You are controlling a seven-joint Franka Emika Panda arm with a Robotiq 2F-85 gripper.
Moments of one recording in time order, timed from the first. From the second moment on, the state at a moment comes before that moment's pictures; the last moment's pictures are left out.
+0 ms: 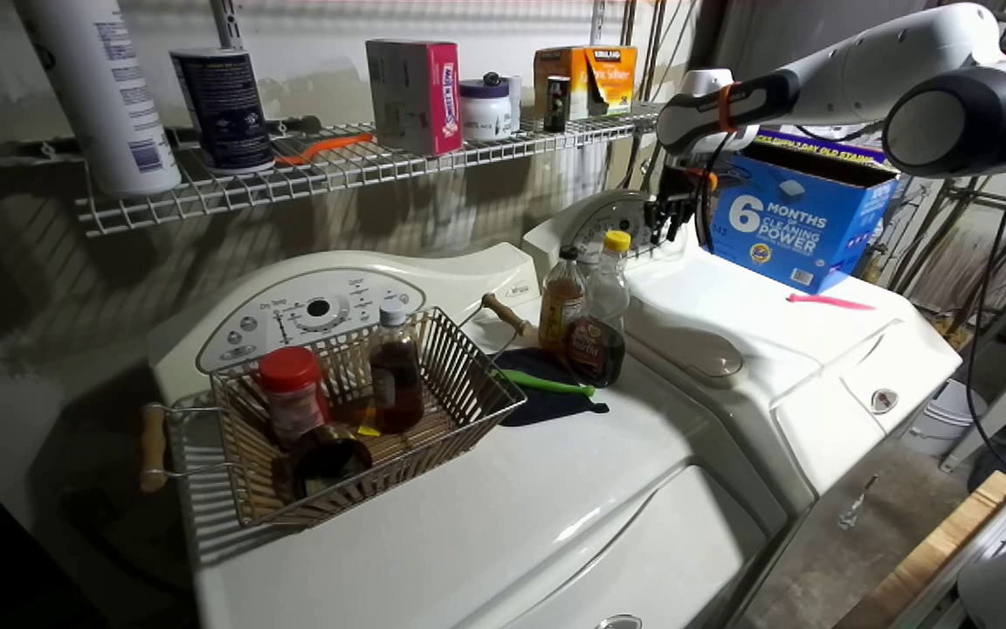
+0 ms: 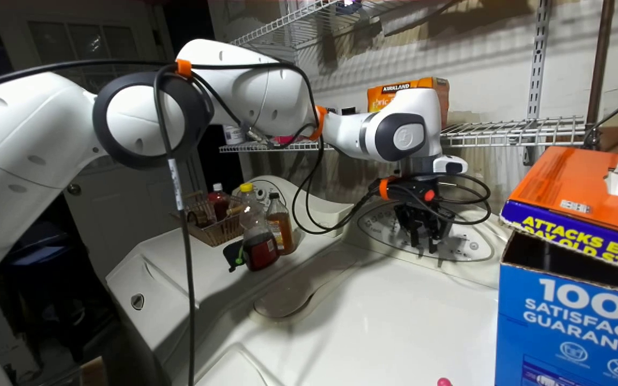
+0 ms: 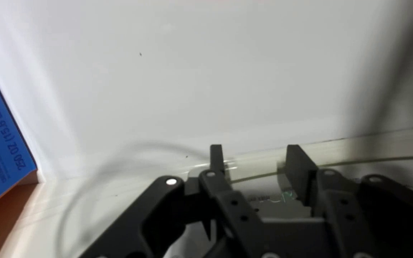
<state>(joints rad) -0.18 0.87 -0.07 -1.08 0.02 2.01 -0.13</state>
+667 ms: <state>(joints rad) -0.18 0.60 -0.06 -1.28 0.01 1.86 -0.21</state>
